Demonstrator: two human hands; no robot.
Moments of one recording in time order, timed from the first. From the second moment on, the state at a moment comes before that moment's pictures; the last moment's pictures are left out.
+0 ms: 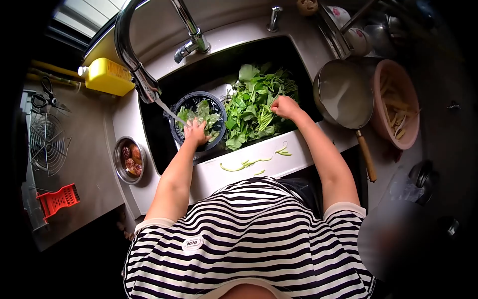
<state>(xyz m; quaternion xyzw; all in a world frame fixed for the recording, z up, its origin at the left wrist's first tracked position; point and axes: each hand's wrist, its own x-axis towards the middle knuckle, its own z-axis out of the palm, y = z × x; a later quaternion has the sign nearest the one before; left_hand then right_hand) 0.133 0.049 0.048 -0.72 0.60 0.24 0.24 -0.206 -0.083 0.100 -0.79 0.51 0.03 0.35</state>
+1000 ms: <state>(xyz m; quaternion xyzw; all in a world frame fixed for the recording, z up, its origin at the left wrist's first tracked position) 0.055 0.022 0.194 -0.52 0.64 0.39 -0.41 -0.143 -0.058 0.208 -0.80 0.34 -0.05 0.49</state>
